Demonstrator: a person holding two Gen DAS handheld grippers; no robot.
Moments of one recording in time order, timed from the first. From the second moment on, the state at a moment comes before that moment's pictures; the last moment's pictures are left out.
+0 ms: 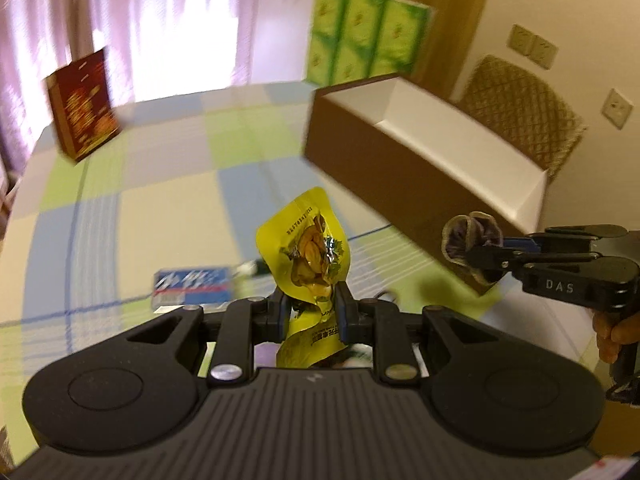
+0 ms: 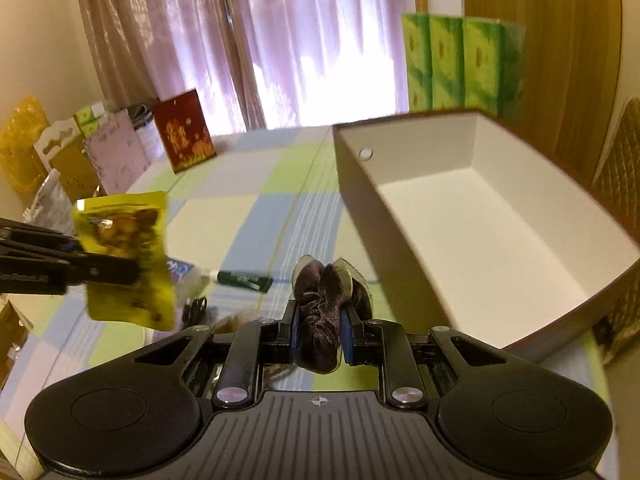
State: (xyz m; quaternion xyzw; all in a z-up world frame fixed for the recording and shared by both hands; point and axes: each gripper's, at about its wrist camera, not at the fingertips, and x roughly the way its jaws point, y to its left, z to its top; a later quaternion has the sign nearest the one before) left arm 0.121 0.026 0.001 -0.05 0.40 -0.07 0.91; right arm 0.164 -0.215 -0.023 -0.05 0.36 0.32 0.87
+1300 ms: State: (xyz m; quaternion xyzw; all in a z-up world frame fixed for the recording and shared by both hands) left arm 0.335 -0.207 -0.062 -0.02 0.57 -0.19 0.80; right arm 0.391 -0.322 -0.067 -0.18 0.57 0.38 0.70
